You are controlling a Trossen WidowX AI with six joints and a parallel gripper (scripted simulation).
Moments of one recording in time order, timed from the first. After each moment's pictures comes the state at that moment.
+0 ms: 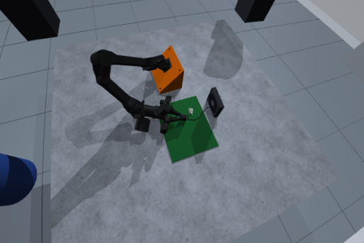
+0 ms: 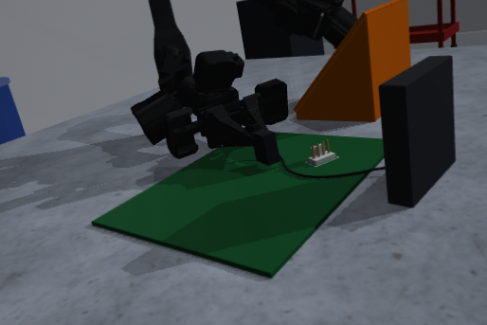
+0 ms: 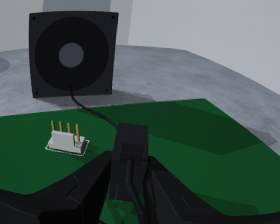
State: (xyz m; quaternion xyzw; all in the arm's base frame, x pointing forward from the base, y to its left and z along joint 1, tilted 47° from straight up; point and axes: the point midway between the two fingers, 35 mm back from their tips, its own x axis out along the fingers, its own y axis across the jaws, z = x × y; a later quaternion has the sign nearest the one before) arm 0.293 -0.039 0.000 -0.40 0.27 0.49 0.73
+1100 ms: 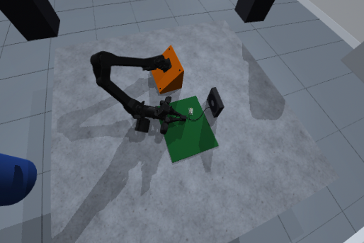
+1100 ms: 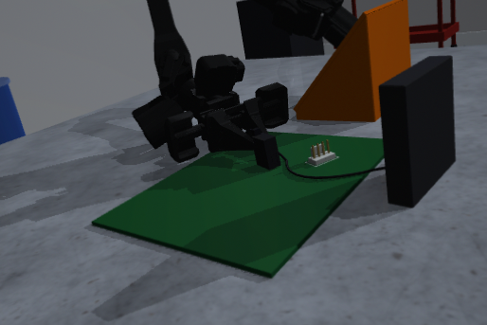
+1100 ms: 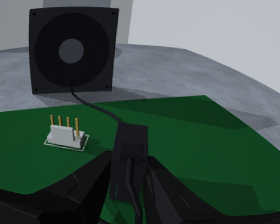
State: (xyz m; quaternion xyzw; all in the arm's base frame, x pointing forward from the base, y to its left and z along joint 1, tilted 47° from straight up) arm 0.293 -0.043 -0.004 -0.40 0.27 0.49 0.73
